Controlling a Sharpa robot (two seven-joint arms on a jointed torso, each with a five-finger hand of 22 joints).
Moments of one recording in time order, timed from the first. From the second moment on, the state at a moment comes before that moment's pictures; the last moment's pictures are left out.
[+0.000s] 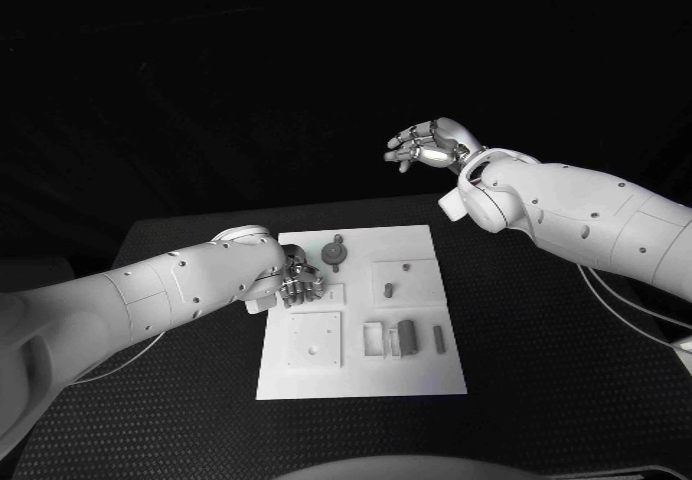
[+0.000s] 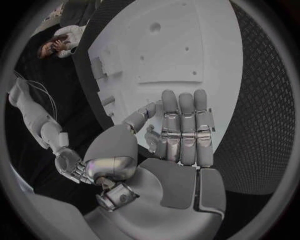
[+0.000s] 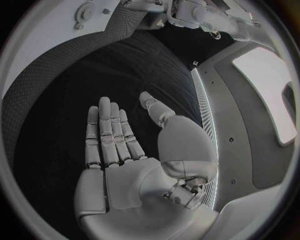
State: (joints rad) left arm 1.26 -0.39 -0.23 1.00 -0.94 0.13 -0.45; left_hand 0.79 0.05 0.66 -0.29 0.36 1.08 0.10 0.43 0.59 1.40 -0.06 0.47 0.68 1.22 -0.03 0.60 1.01 0.01 1.12 -0.13 0.30 1.13; right arm 1.31 -0.61 -0.02 1.03 -0.65 -0.28 0.25; right_hand 1.02 -0.08 0.52 -0.28 0.10 0.75 0.20 0.26 0.45 0.81 0.15 0.65 0.27 0.92 0.09 0.61 0.75 0.23 0.59 0.21 0.52 1.18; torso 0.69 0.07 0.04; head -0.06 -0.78
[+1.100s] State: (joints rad) left arm 1.26 -0.36 -0.22 0.99 -1.04 0.18 -0.46; left_hand 0.78 0.06 0.66 -0.29 0.38 1.09 0.10 0.44 0.65 1.41 -0.06 0.51 0.69 1.21 -0.04 0.69 0.94 0.02 1.12 -0.14 0.32 1.20; right arm 1.31 -0.60 -0.02 1.03 -0.65 -0.28 0.25; right_hand 1.02 -0.08 0.52 -0.28 0.10 0.75 0.20 0.26 0.45 0.81 0.15 0.65 0.27 0.92 0.09 0.60 0.76 0.23 0.59 0.21 0.52 1.18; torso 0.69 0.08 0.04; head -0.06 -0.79
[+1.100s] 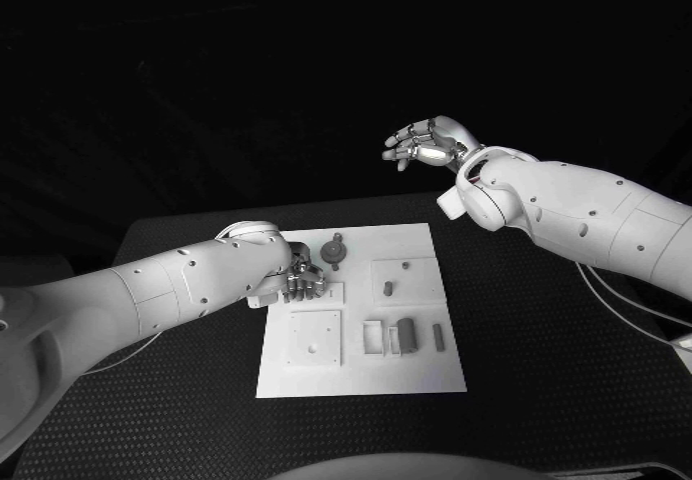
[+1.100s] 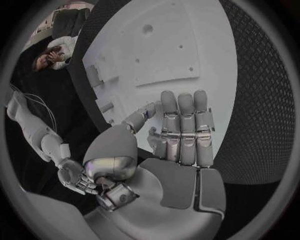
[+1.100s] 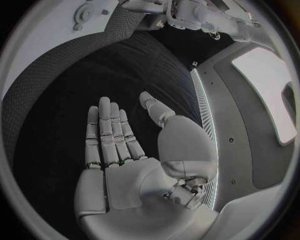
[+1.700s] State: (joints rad) left arm 1.26 -0.36 -0.22 0.98 -1.03 0.19 -0.47; left_hand 0.74 0.10 0.67 -0.29 0.30 1.08 0.09 0.44 0.69 1.40 -0.05 0.53 0.68 1.19 -0.04 0.74 0.89 0.03 1.13 -0.14 0.31 1.22; right arm 1.31 -0.60 -0.02 1.03 -0.66 -0.28 0.25; right_hand 1.02 -0.08 0.52 -0.28 0.10 0.75 0.20 0.26 0.44 0.81 0.15 0.65 0.27 0.92 0.09 0.60 0.76 0.23 0.59 0.21 0.52 1.18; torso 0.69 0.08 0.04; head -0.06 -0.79
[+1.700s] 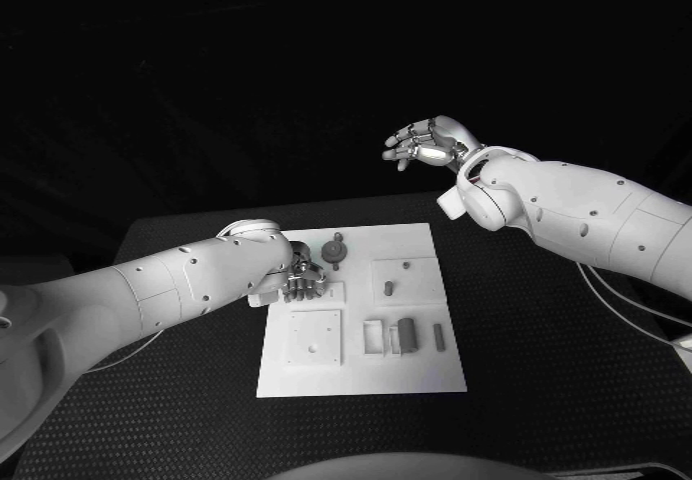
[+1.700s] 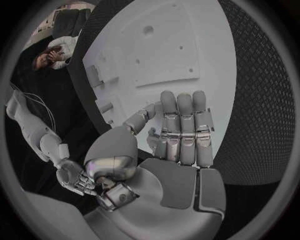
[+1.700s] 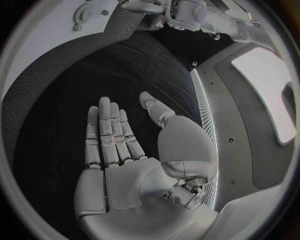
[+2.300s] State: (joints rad) left arm 1.26 -0.36 -0.23 0.98 -1.00 0.18 -0.47; left_hand 0.70 0.09 0.66 -0.25 0.28 1.10 0.07 0.42 0.72 1.39 -0.05 0.55 0.67 1.17 -0.04 0.78 0.83 0.03 1.13 -0.14 0.29 1.24; right arm 1.31 -0.60 -0.02 1.03 -0.66 -0.28 0.25; right_hand 1.02 -0.08 0.52 -0.28 0.10 0.75 0.20 0.26 0.44 0.81 0.15 0.65 0.26 0.91 0.09 0.59 0.76 0.23 0.58 0.21 0.52 1.18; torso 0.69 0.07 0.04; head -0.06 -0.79
